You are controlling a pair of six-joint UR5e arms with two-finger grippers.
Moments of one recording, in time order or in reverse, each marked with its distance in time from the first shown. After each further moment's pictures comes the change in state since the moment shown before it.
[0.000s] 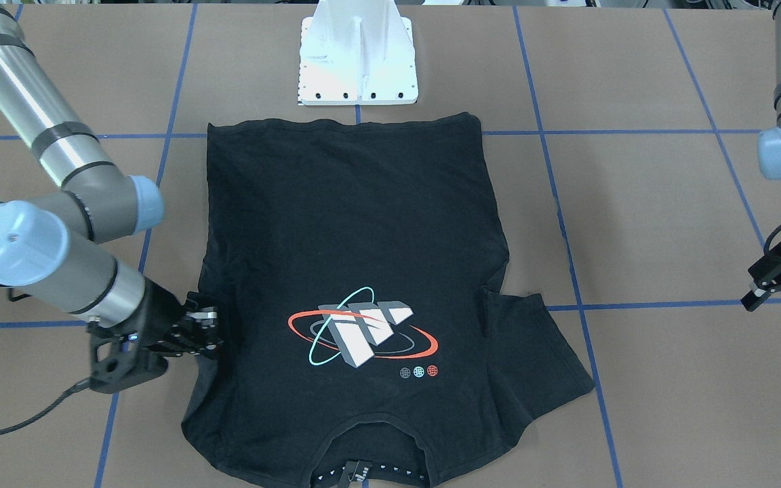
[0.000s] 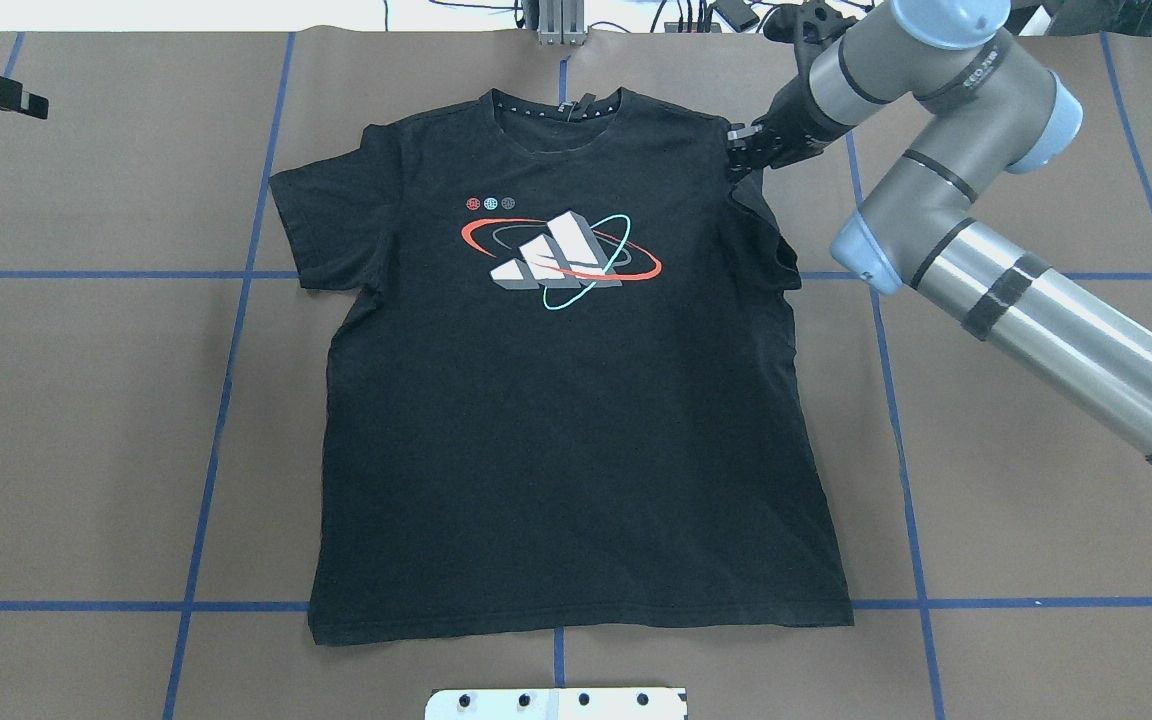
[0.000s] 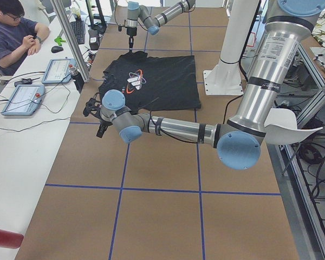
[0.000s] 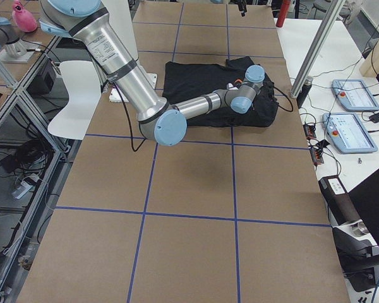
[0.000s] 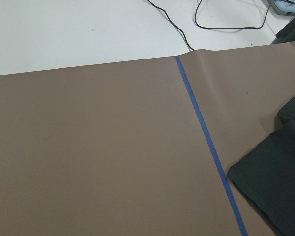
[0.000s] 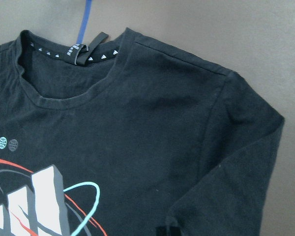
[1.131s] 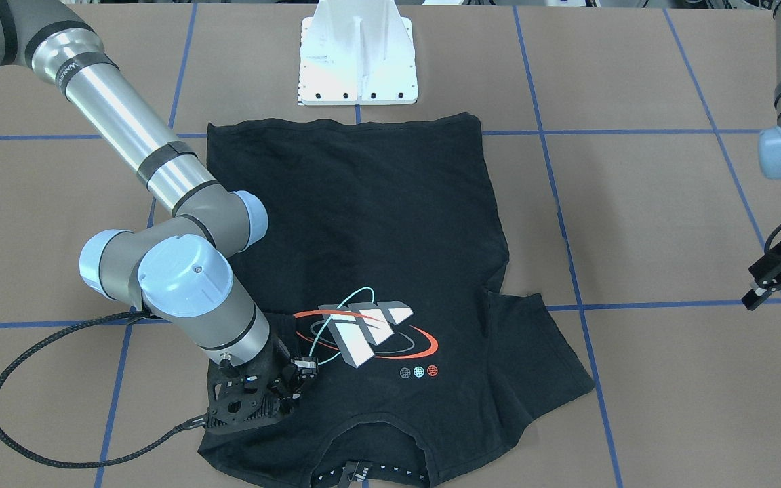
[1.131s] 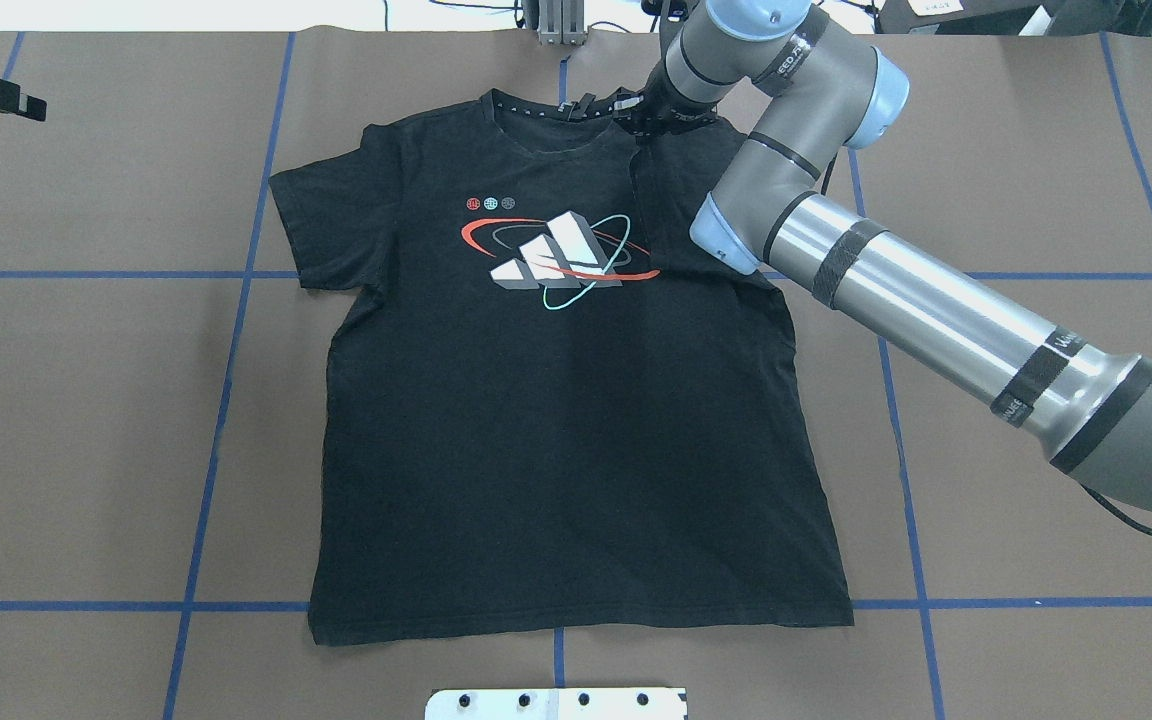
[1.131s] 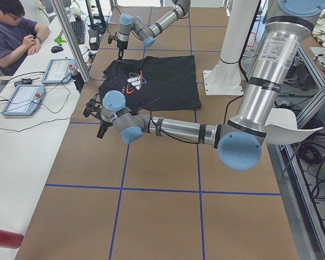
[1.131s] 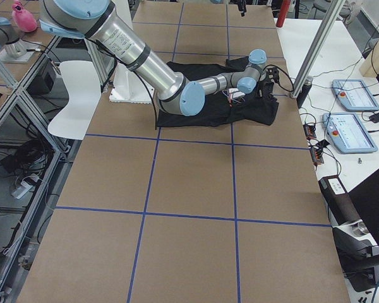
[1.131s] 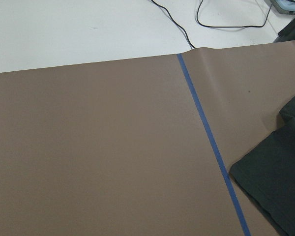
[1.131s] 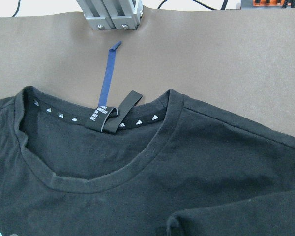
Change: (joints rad) left arm -0.001 0.003 -0.001 0.000 0.000 0.000; right arm -0.074 0.264 -0.300 -0.011 -0.230 0.043
